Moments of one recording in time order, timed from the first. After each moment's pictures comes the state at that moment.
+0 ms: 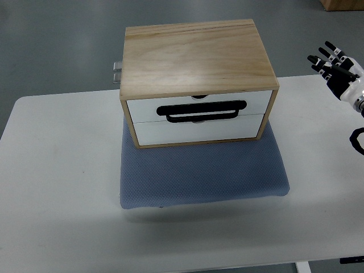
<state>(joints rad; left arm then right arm) -0.03 0.00 0.15 -0.14 0.10 -0.07 -0.05 0.59 -0.40 1.21 0.75 -0.43 0.20 0.11</state>
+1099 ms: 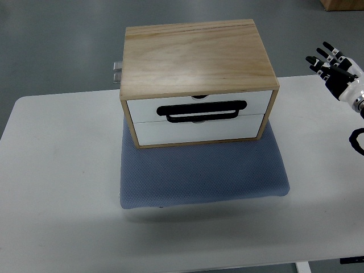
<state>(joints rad) -0.02 0.00 0.14 -0.14 0.10 -0.07 -0.05 0.59 -0.40 1.20 0.75 -0.43 0.21 0.11</state>
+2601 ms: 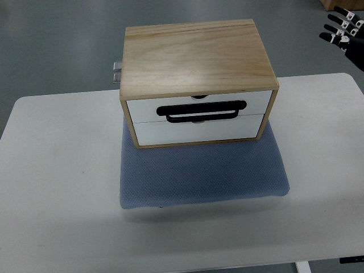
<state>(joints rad) -0.02 0.00 0.14 -0.14 0.10 -0.07 -0.05 0.87 -0.78 0.49 0.90 -0.06 0.29 0.31</state>
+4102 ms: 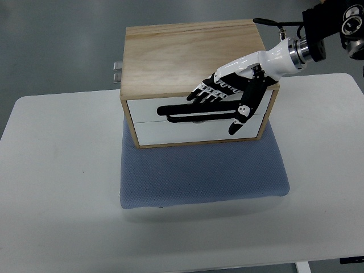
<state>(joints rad) -0.02 0.00 0.14 -0.14 0.10 -0.07 -0.05 1.87 -0.58 -0.59 1.32 -0.30 0.61 0.21</state>
